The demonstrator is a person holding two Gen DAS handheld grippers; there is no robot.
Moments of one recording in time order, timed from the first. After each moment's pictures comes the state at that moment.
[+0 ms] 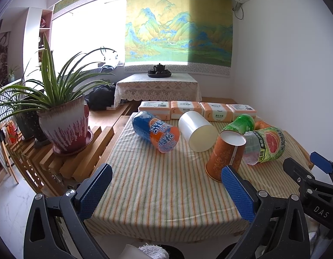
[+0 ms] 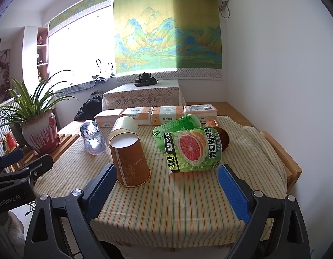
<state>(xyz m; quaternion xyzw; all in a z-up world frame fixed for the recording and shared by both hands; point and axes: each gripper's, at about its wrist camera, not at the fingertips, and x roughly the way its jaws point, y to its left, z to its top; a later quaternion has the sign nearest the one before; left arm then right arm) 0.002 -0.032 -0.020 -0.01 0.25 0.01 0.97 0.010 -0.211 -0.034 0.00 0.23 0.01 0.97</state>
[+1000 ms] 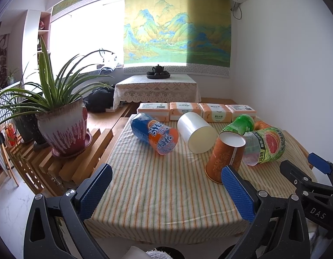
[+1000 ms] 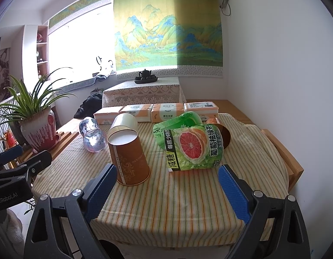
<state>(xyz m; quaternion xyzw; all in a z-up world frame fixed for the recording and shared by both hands) 0.006 -0.035 -0.019 -0.01 0.24 0.01 0.97 0.015 -0.210 -0.037 0.00 0.24 0.01 0.97</state>
